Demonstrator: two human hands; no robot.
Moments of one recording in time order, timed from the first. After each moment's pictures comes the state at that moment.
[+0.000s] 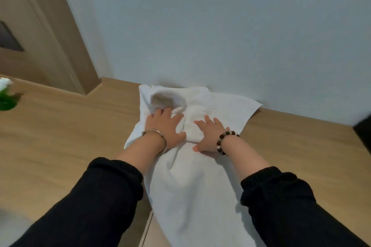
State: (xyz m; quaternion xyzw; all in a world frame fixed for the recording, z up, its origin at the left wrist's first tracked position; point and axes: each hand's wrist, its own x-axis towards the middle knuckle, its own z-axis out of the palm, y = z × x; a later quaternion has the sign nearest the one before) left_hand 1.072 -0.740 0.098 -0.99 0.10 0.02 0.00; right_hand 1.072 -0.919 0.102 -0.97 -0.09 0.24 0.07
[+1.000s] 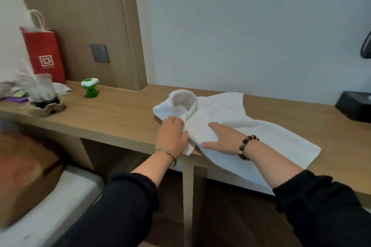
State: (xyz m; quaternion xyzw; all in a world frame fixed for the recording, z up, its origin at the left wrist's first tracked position) left_hand 0.838 -0.680 0.078 -0.94 0.07 -0.23 -0.24; right_hand 0.837 -0.875 0.115 -0.96 -0.17 0.08 0.18
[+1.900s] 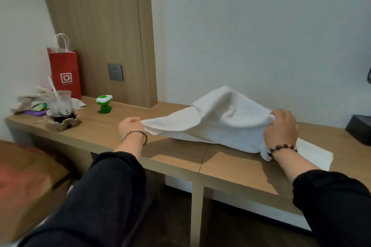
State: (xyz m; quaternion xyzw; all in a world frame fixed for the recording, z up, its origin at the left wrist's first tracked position) left_hand 0.873 -0.562 0.146 -0.71 -0.33 -0.25 -0.57; right_hand 0.878 -0.946 0.144 -0.89 0.10 -0.39 0.21
